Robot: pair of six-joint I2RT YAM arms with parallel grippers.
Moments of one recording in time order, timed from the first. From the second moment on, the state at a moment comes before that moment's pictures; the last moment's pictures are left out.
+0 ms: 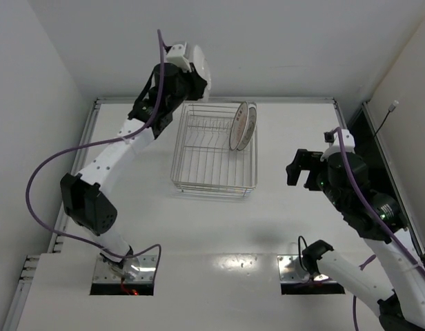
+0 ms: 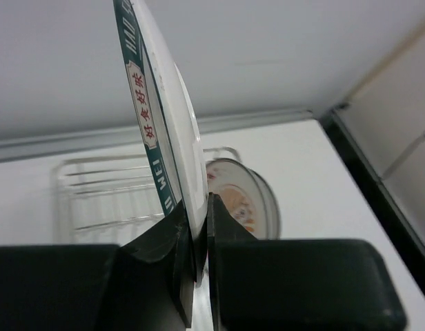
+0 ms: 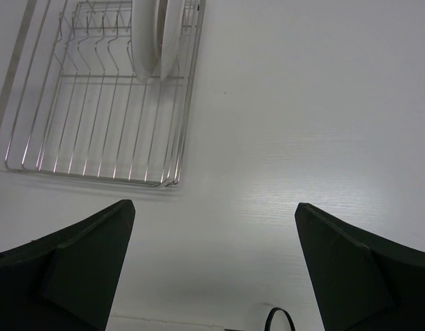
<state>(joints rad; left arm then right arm) -0.47 1.70 1.72 -0.13 0.02 -0.38 0.49 0.73 1.13 -0.90 0.36 0.37</state>
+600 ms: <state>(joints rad) -0.32 1.94 1.68 -0.72 -0.73 -0.33 0.49 0.79 1.09 -0.86 0.28 0.38</state>
